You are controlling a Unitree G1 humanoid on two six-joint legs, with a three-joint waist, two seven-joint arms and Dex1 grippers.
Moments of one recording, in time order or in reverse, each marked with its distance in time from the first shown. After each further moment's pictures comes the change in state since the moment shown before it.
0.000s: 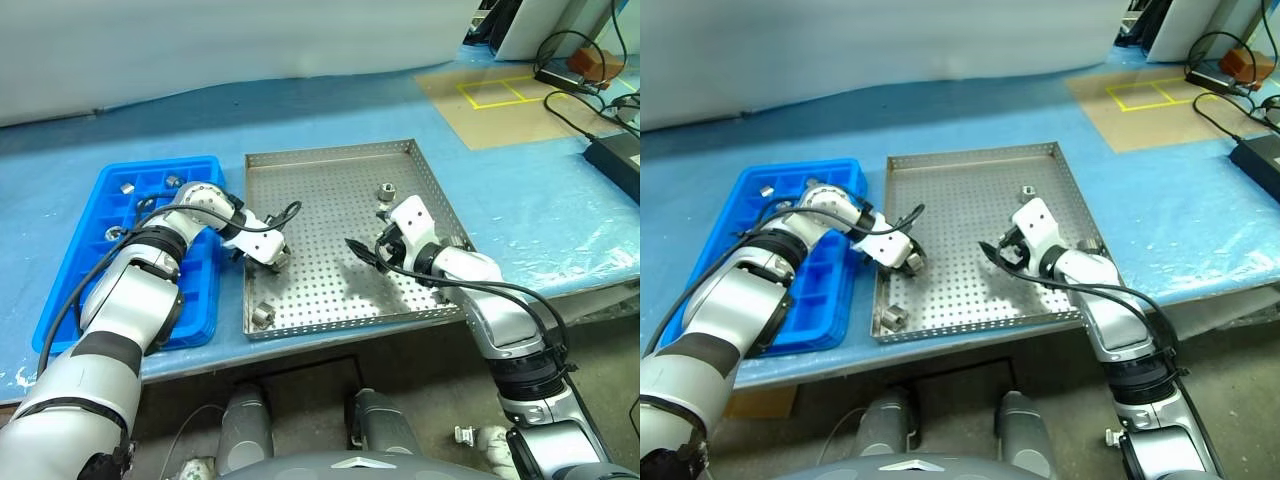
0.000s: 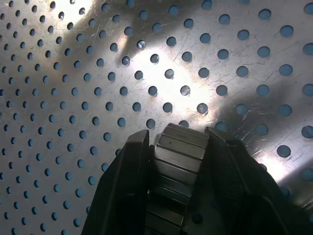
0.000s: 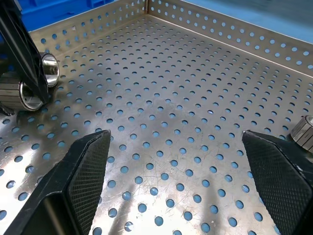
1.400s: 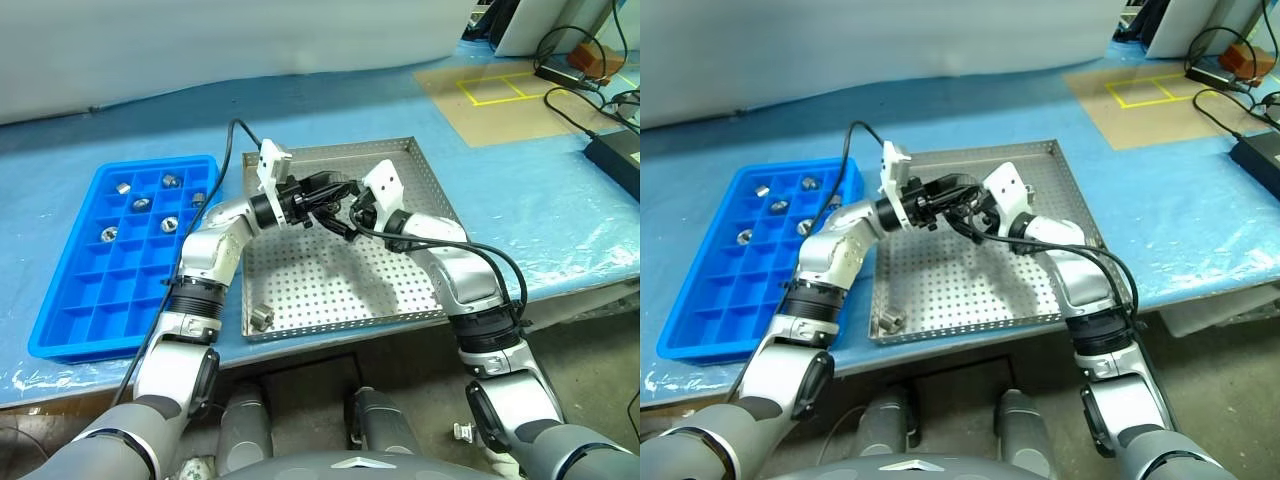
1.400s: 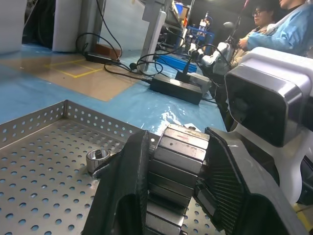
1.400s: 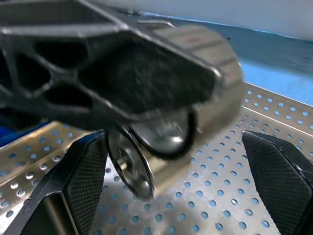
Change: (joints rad) left arm 0.361 -0.300 0.419 -0.911 -0.743 1.291 0.392; right arm -0.238 0.152 0.002 0.209 0.023 -0.090 0.091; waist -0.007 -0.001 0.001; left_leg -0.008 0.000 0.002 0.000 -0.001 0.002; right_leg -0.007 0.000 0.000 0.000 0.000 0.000
